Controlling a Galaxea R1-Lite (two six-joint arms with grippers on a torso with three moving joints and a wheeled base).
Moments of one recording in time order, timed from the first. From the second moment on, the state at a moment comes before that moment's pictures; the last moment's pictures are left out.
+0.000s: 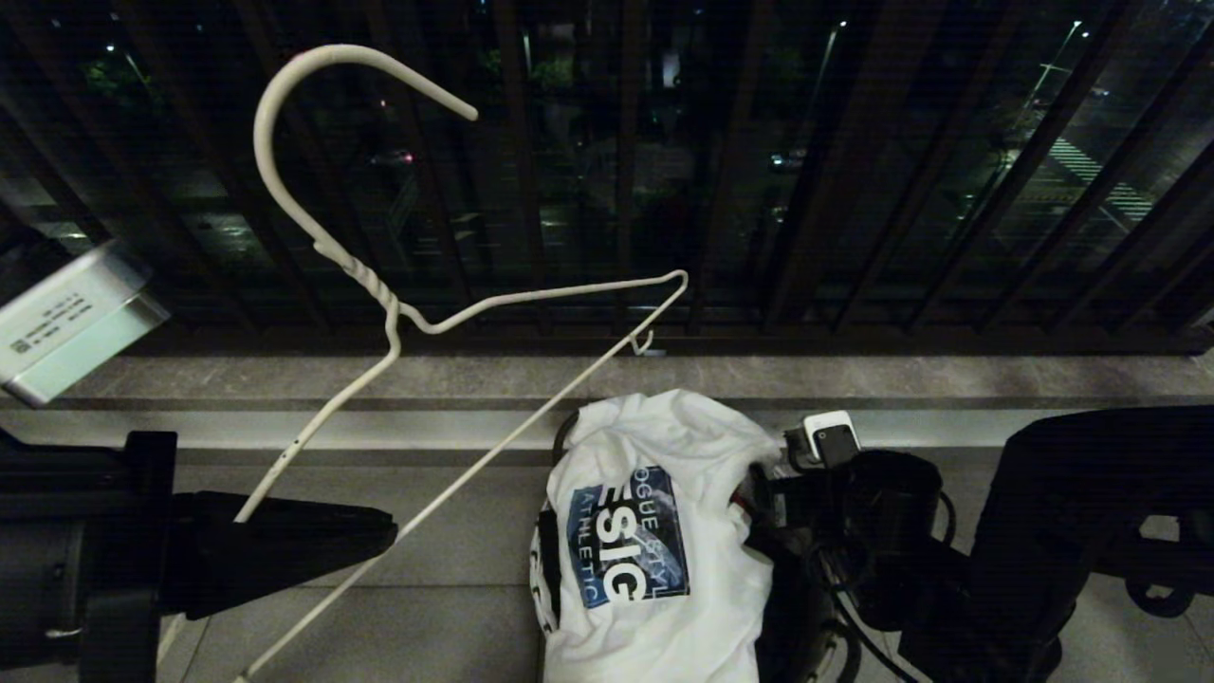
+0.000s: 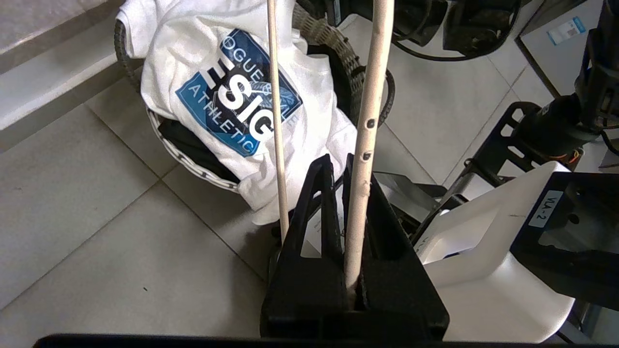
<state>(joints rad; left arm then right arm) -0.59 1.05 -0.95 0.30 -0.33 0.02 0.47 2.20 -0.53 -1.52 -0.50 -0.16</state>
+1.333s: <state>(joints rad) -0.59 1.06 -0.94 0.30 -0.33 0.04 0.48 2.25 -0.58 -1.52 -0.45 -0.14</state>
